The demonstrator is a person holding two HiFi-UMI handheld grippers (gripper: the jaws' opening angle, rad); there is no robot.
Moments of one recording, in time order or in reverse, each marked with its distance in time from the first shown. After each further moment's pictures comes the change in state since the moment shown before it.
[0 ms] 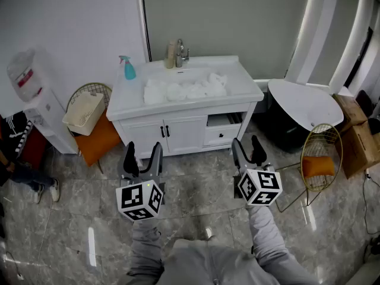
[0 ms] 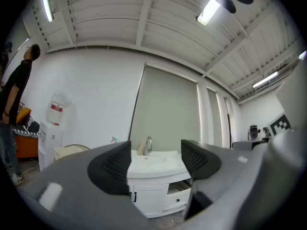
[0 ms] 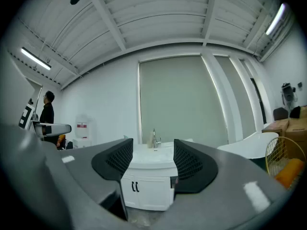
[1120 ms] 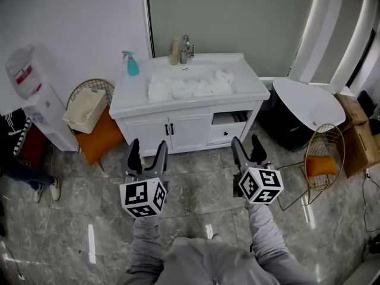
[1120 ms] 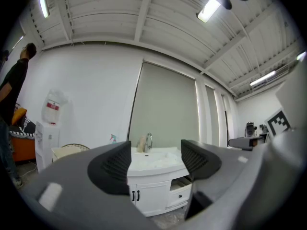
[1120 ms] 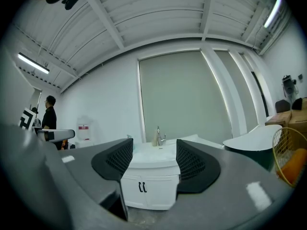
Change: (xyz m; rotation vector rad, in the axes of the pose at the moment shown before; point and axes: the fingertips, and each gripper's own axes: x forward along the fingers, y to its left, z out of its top) left arm 0.018 0.028 -0.015 0.017 0.038 -0.041; right arm 0.026 0.032 -0.017 0.046 0.018 0.015
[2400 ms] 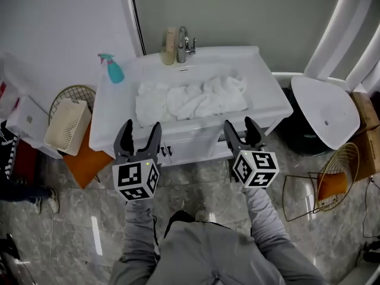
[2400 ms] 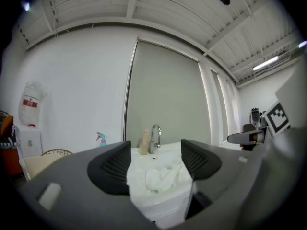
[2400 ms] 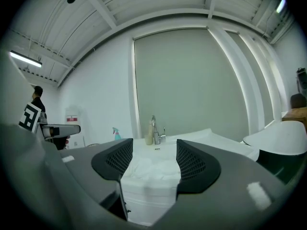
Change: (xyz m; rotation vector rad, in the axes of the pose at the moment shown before) left arm 0.316 0.077 -0.053 0.088 0.098 -0.019; right arm 0.318 -0.061 -0.051 -0.009 0.110 0.040
